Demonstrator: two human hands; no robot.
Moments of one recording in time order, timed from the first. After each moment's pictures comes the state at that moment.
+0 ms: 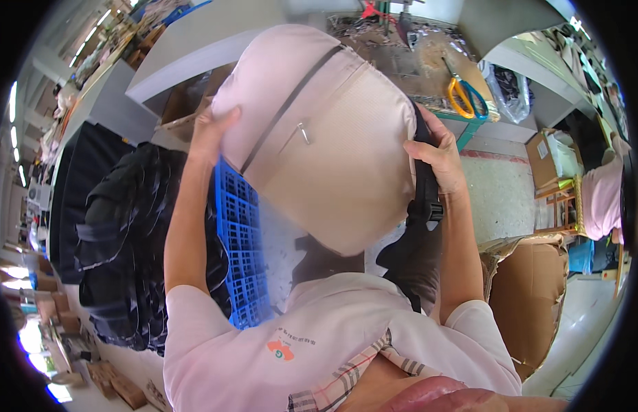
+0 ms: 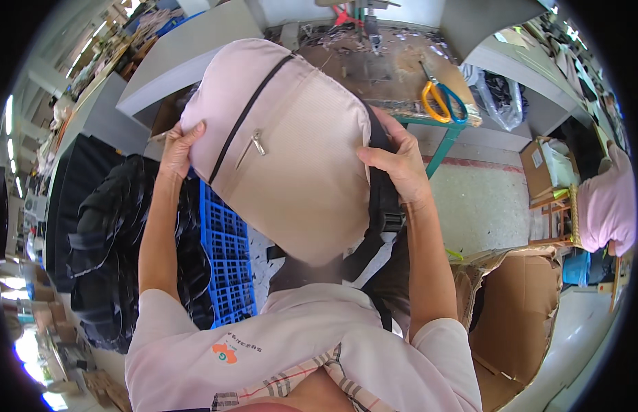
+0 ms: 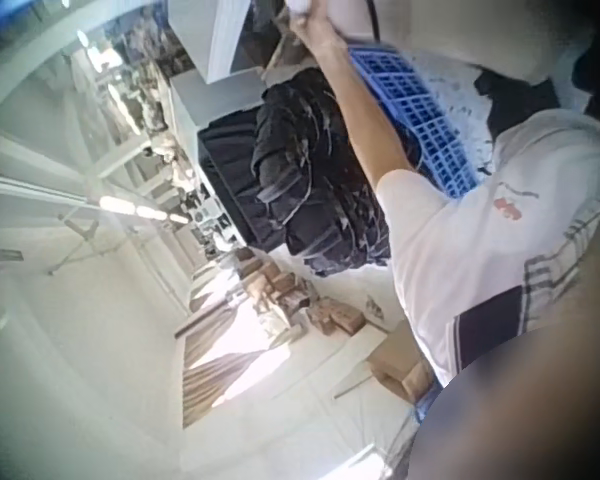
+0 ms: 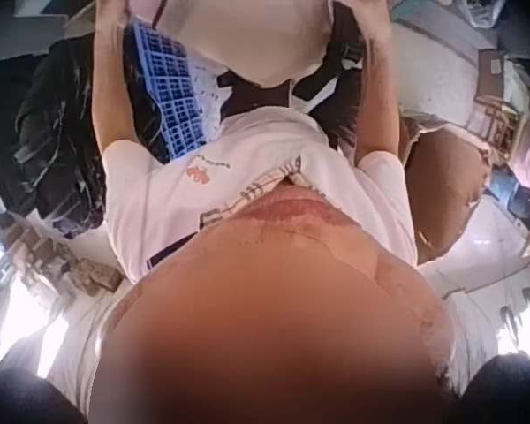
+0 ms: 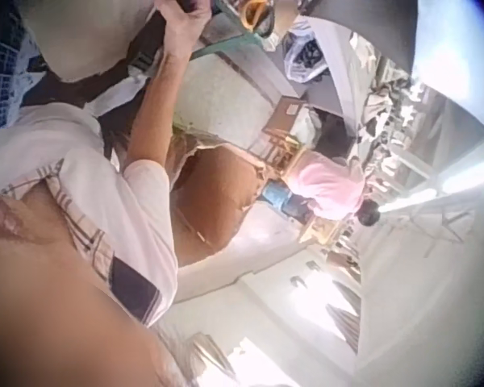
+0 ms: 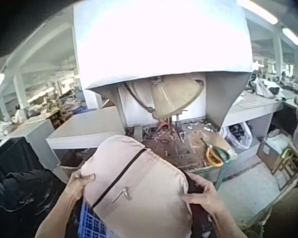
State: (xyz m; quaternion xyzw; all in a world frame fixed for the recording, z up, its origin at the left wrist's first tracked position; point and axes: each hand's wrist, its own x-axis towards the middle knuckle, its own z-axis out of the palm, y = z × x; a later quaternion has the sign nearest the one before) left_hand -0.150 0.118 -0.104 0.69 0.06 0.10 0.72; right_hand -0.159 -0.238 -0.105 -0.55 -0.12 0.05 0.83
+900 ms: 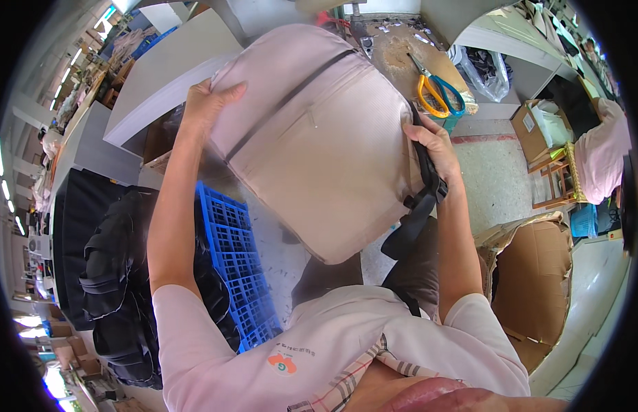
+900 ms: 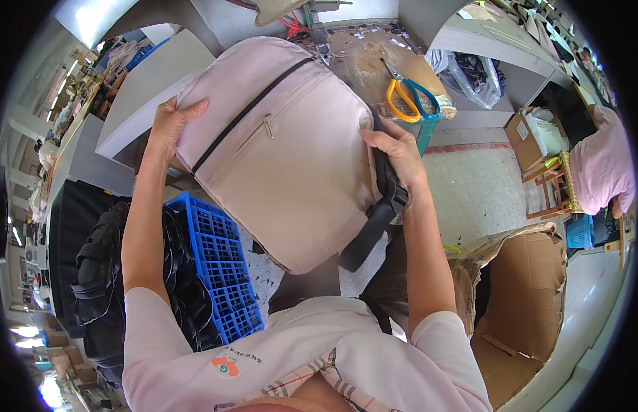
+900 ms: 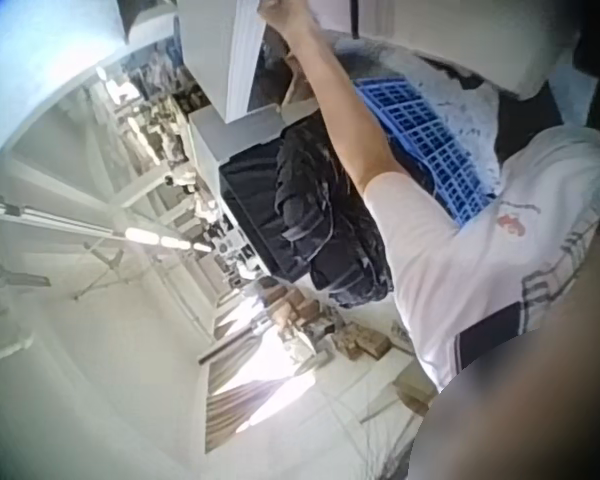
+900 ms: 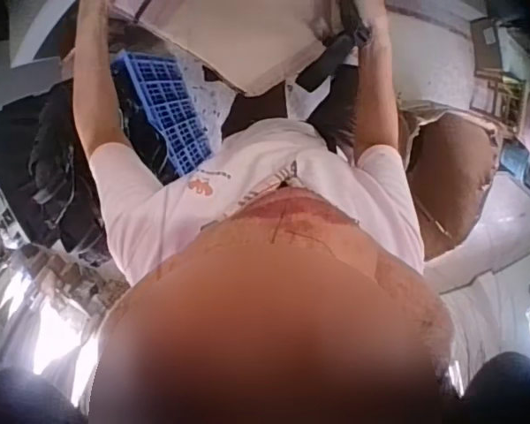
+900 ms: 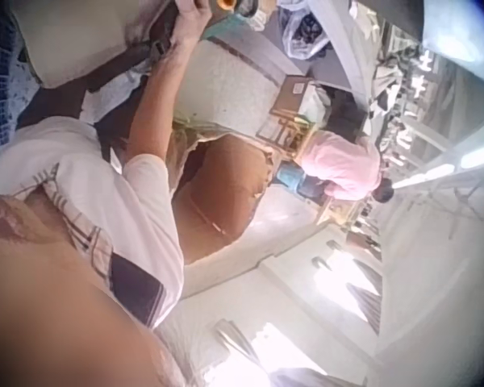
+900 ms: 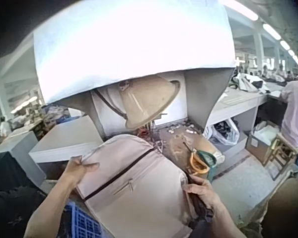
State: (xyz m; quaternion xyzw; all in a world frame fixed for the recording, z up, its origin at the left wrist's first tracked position) left_hand -0.060 0.049 -0.043 0.80 0.01 0.08 0.59; right_hand -0.117 -0.285 -0.126 -0.54 0.05 0.03 0.84
